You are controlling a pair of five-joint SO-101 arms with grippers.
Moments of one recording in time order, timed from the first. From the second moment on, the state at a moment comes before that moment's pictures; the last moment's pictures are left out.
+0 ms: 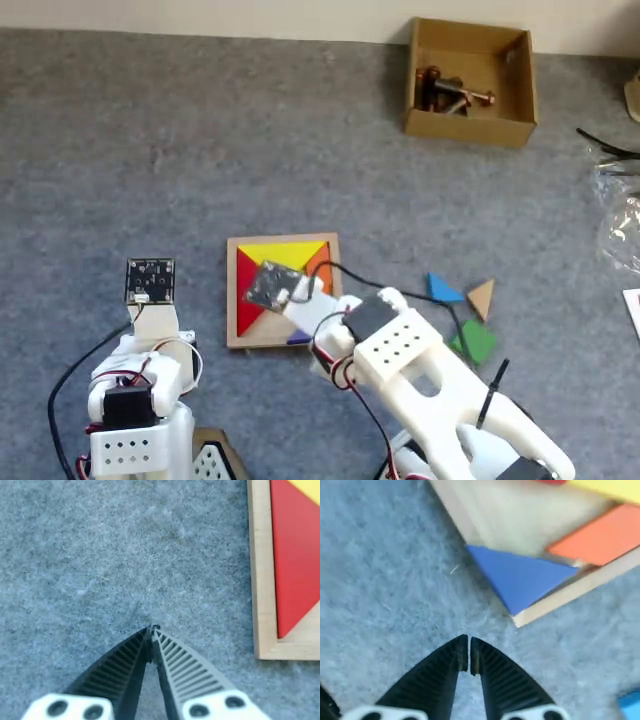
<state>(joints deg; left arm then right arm) -10.8 -103.1 96.0 75.4 2.1 -42.2 -34.6 56.7 64.9 29.1</state>
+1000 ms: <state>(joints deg) -10.8 -103.1 96.0 75.4 2.1 -49.0 -34.4 57.5 53.2 24.0</state>
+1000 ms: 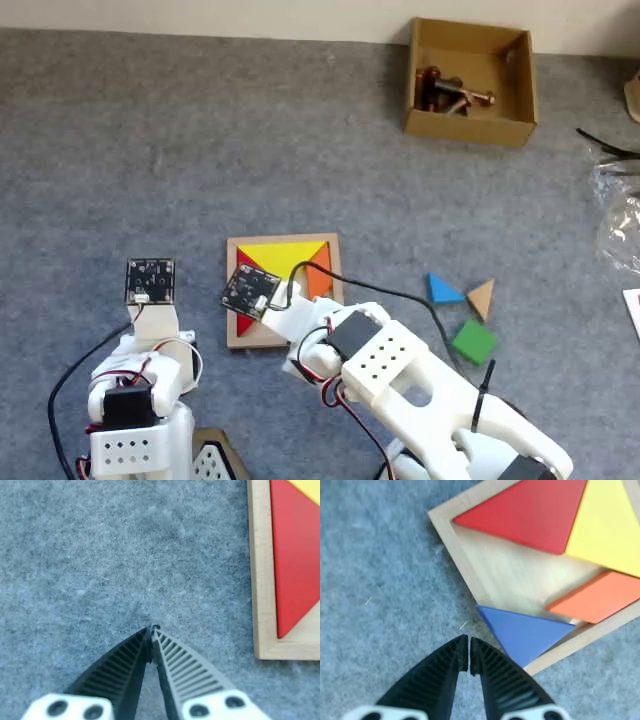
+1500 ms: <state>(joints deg) -10.8 -103.1 96.0 75.4 2.1 -49.5 -34.4 57.5 49.8 20.4</state>
